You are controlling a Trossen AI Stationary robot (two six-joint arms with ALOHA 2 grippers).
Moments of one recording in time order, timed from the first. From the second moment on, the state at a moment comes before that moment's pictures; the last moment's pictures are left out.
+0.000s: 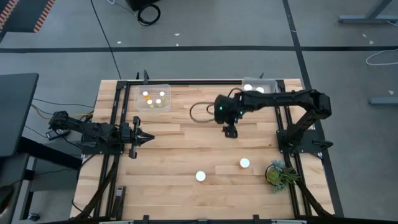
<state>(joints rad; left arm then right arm) -0.33 0.05 0.01 0.08 -0.35 0.04 -0.19 1.60 1.23 -0.85 -0.14 -0.15</state>
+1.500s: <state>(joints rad) -0.33 0.05 0.01 0.08 -0.35 0.04 0.45 1.60 1.05 -0.81 0.09 0.50</state>
